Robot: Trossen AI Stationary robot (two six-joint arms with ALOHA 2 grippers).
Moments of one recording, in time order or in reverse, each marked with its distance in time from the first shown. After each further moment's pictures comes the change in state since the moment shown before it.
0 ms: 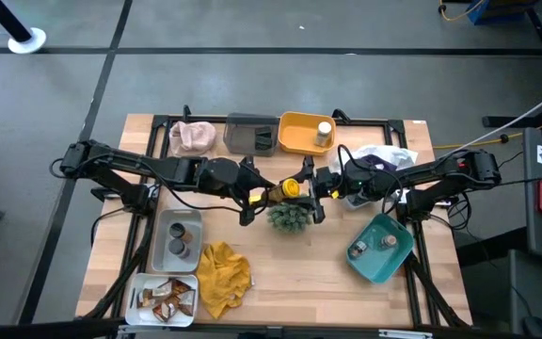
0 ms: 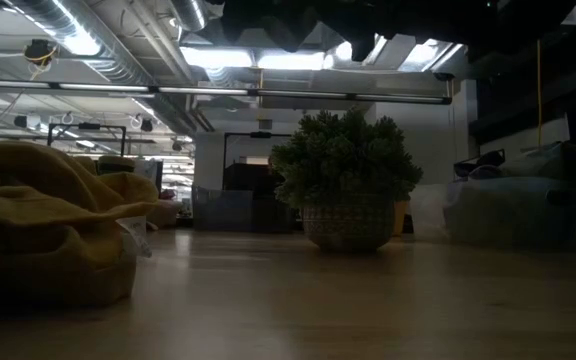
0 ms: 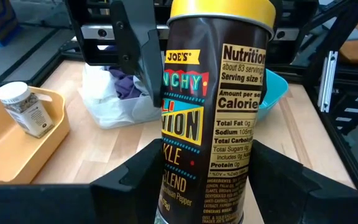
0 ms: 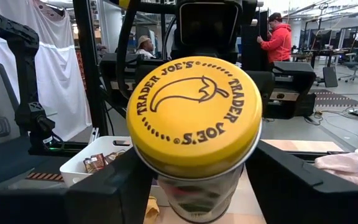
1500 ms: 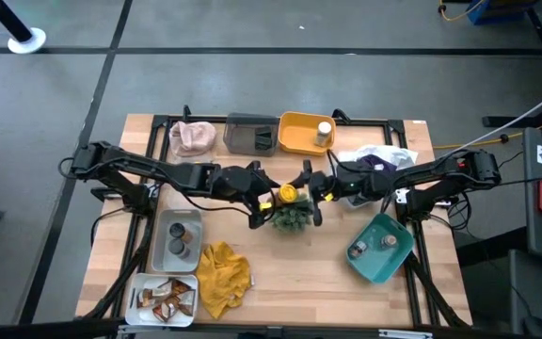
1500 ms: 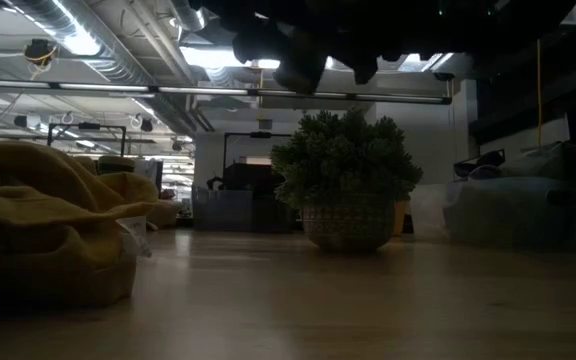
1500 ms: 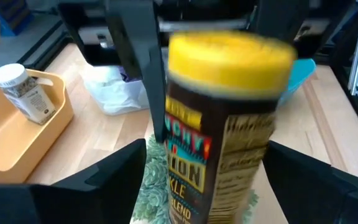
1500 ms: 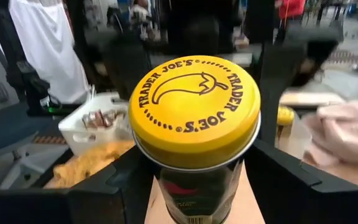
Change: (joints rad) left arm -0.001 0.103 -0.001 0.040 -0.052 0.008; right arm 0.000 0.000 0.002 -0.191 -0.001 0.001
